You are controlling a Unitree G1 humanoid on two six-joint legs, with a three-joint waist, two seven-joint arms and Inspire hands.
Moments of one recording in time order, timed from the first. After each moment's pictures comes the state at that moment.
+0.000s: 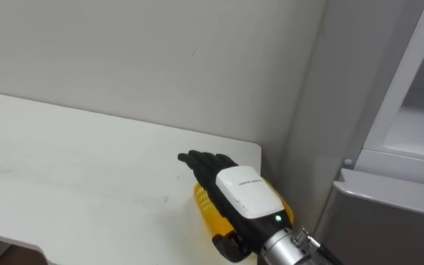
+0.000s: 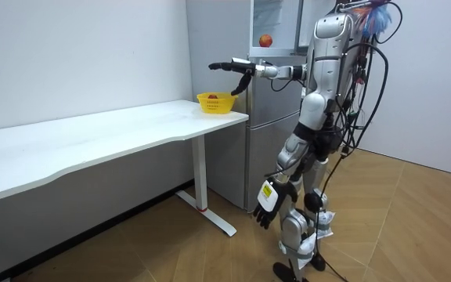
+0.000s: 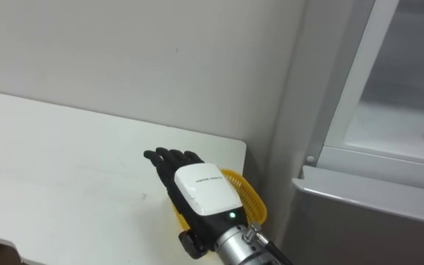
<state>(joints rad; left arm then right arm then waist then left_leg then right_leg) 0.09 0.29 -0.16 1.13 0.43 0.06 -0.05 -0.41 -0.34 0.53 0.15 -0.76 -0.07 -0.16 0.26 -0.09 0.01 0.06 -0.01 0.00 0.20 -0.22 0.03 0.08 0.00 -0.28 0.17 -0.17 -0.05</state>
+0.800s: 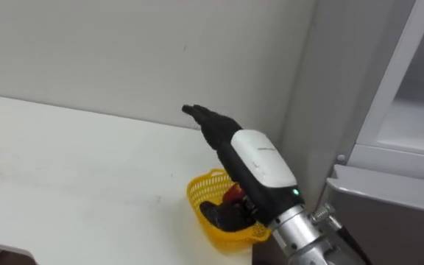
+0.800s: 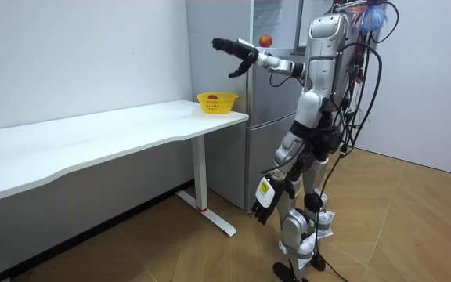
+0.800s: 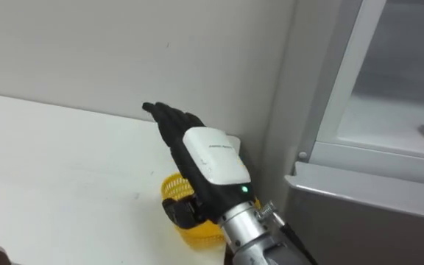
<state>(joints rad) 0.09 0.26 -0.13 1.13 0.45 0.06 -0.05 -0.41 -0.31 0.39 -0.07 -0.51 -0.11 -0.21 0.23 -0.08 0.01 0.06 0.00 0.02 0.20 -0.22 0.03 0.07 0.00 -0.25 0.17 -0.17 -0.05</state>
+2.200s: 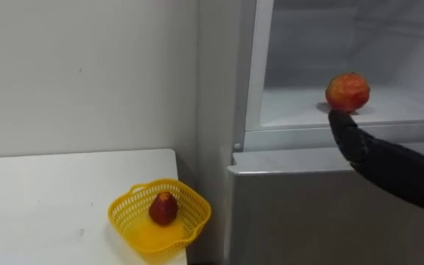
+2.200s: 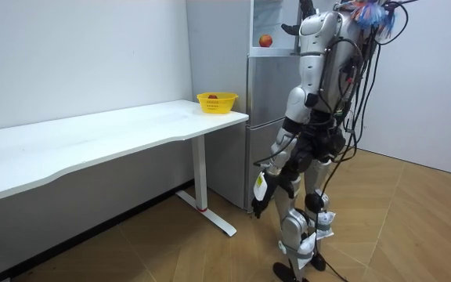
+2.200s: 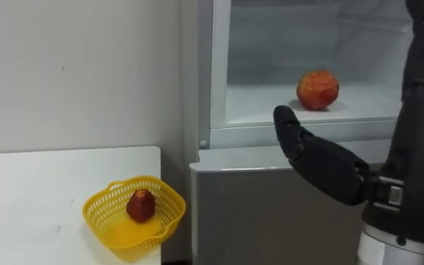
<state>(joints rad) 0.17 0.22 -0.12 1.21 0.43 0.02 -0.01 -0.08 -0.30 -0.01 -0.45 -0.39 -0.25 -0.62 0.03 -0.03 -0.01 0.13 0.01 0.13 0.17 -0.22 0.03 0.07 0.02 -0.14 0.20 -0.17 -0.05</state>
